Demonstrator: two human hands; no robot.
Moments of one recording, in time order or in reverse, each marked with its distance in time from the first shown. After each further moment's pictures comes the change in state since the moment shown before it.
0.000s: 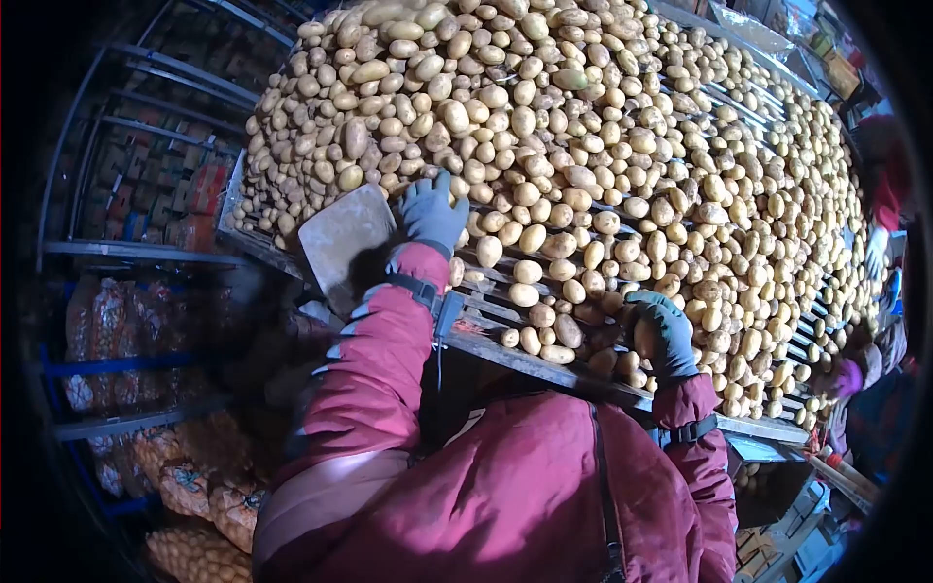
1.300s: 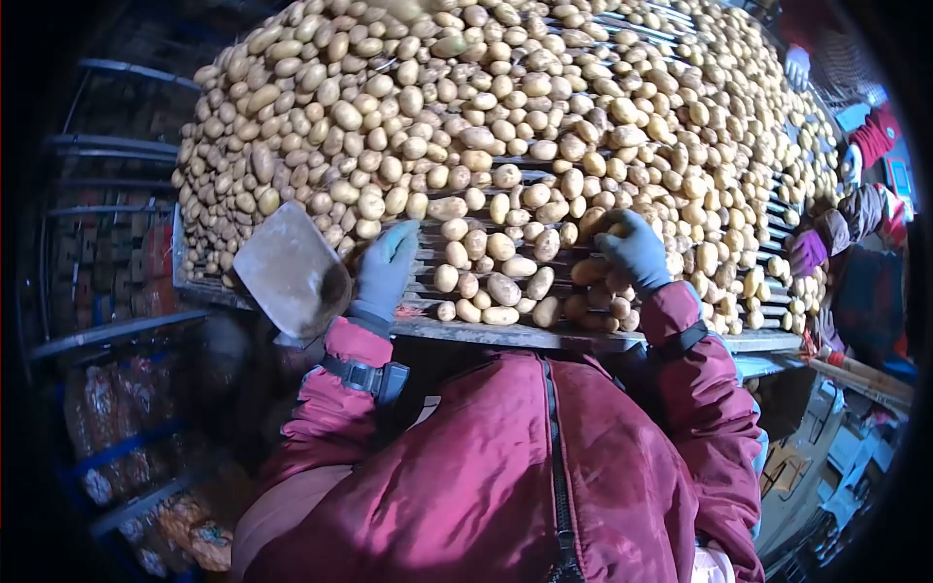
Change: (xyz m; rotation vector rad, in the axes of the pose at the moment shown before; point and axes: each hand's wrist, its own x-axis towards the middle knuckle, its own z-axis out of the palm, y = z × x) left_hand -0.106 0.010 0.009 -0.696 -0.197 0.417; right_hand 0.000 -0.041 -0.048 -0.767 0.112 -0.030
